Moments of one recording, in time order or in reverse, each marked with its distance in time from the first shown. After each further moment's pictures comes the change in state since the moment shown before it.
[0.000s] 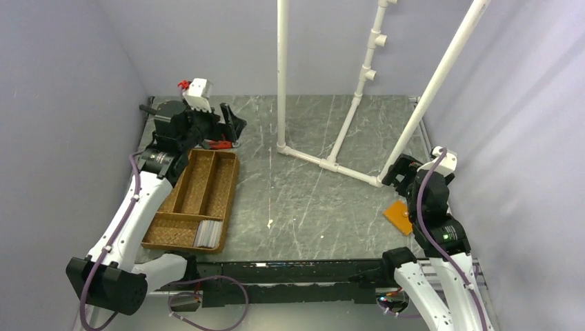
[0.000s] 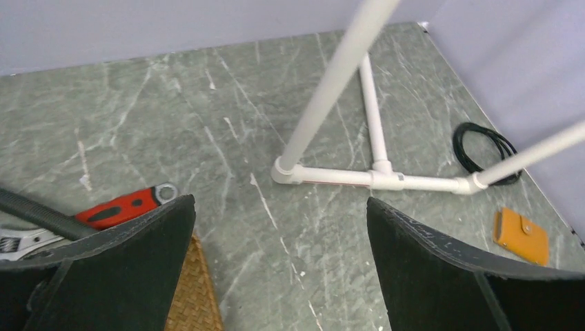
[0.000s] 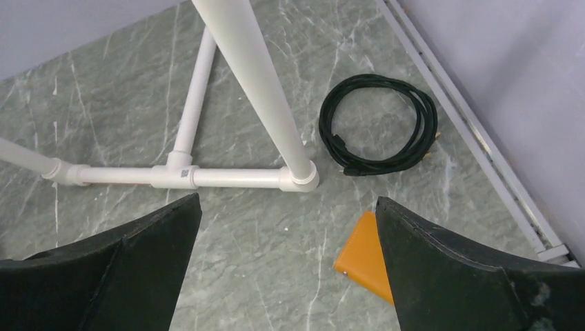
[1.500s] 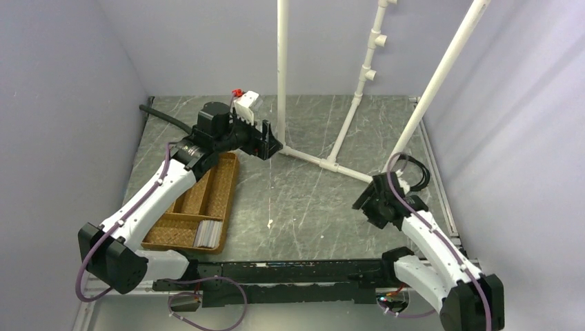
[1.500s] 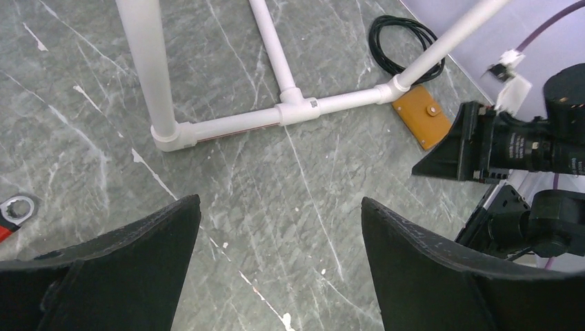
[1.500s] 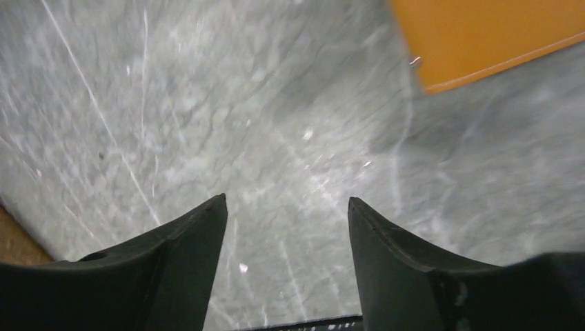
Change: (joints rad) left arm -0.282 0.151 0.065 -0.074 0.084 0.043; right arm 0.068 0.410 -0.279 -0.039 -0.386 0.602
